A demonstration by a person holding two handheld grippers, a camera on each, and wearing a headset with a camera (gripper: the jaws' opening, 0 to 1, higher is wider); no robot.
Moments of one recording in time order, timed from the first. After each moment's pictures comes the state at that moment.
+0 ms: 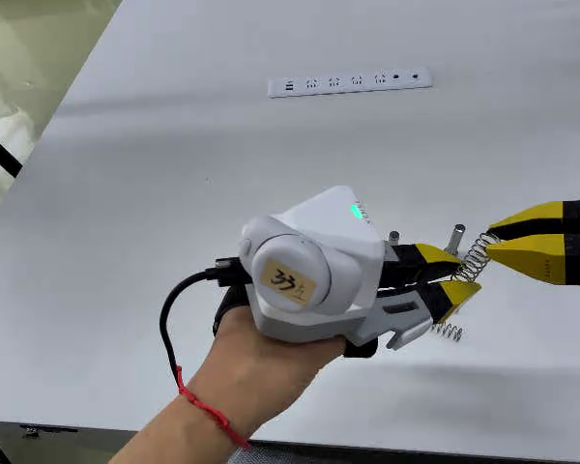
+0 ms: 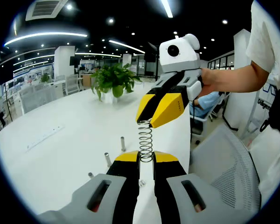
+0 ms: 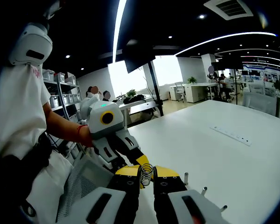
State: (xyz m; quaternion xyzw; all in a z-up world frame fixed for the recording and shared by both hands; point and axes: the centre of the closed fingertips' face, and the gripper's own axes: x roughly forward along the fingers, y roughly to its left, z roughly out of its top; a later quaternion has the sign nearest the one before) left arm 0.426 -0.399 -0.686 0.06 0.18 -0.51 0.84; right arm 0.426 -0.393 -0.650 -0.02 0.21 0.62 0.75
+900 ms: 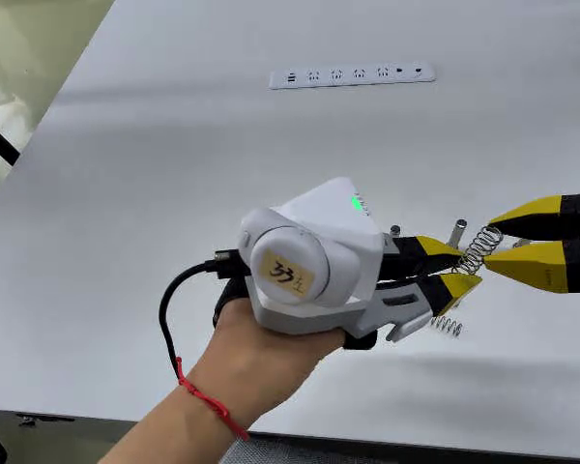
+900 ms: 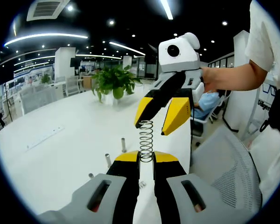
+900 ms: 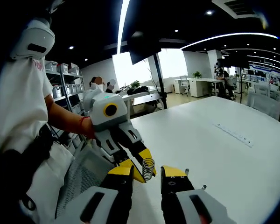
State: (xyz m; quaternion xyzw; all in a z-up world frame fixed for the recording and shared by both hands) left arm 0.426 -0.398 -0.685 0.05 0.17 -0.51 0.84; right arm 0.419 -0.395 -0.656 -0.08 0.23 0.64 0.73
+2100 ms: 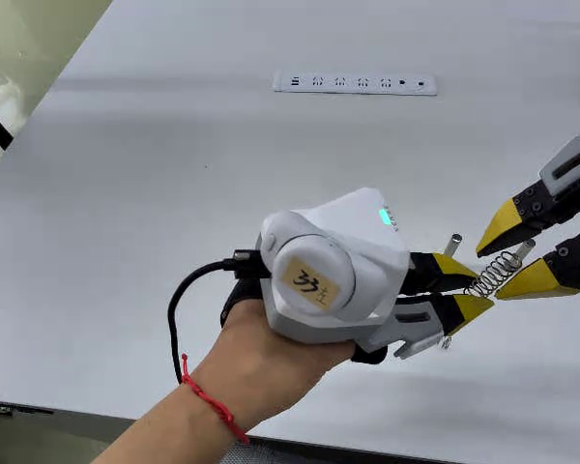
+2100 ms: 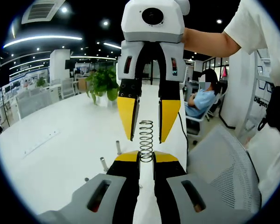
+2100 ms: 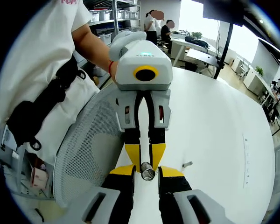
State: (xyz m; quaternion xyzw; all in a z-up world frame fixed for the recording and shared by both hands) left arm 0.421 -0.407 -0.682 0.06 0.16 -0.53 0.83; right arm 0.409 -0.394 -0.668 -0.40 0.28 0.72 0.48
